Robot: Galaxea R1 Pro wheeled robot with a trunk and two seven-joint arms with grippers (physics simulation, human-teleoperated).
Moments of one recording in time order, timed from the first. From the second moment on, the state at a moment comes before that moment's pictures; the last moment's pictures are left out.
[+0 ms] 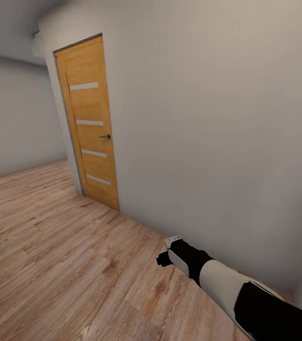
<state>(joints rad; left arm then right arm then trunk) 0.00 -0.01 0.01 -0.20 0.10 0.00 0.00 -0.94 0.15 0.93 -0.30 -0.78 0.56 -0.19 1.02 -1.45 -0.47</state>
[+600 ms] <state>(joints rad) 0.00 -0.01 0.01 -0.20 0.10 0.00 0.00 -0.94 0.15 0.93 -0.30 -0.78 0.54 -0.19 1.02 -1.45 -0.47</state>
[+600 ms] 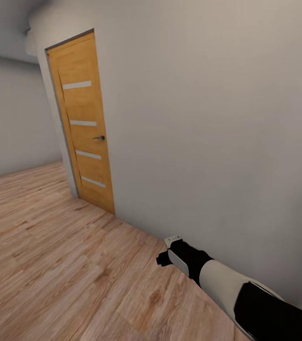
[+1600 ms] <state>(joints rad) 0.00 -0.01 0.01 -0.20 0.10 0.00 0.00 -0.94 0.15 0.93 -0.30 -0.78 0.54 -0.19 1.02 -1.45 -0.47</state>
